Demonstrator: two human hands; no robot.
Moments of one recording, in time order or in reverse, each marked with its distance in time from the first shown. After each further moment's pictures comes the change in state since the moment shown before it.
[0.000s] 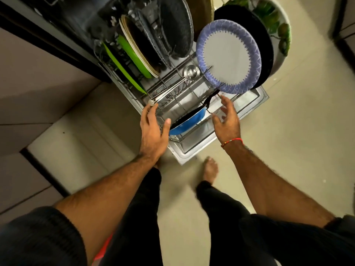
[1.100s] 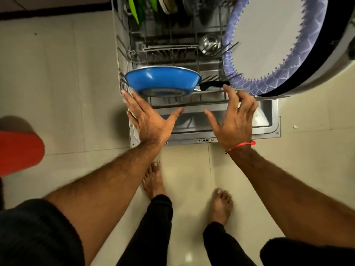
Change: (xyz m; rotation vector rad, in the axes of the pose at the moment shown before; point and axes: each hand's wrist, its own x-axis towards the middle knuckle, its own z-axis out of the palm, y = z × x) left_hand -0.007 -0.038 0.263 0.004 0.607 -0.511; right_hand 0.125 0.175 -0.045 -0.643 -0.077 -1.046
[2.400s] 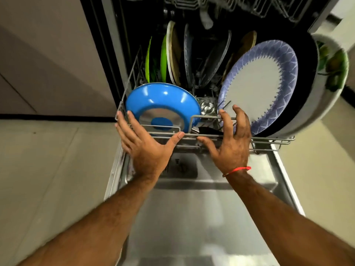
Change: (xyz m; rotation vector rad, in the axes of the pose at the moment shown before) left_hand 0.239 0.078 0.045 -0.188 0.623 0.256; right_hand 0.262 0.039 0.131 0.007 0.490 -0.329
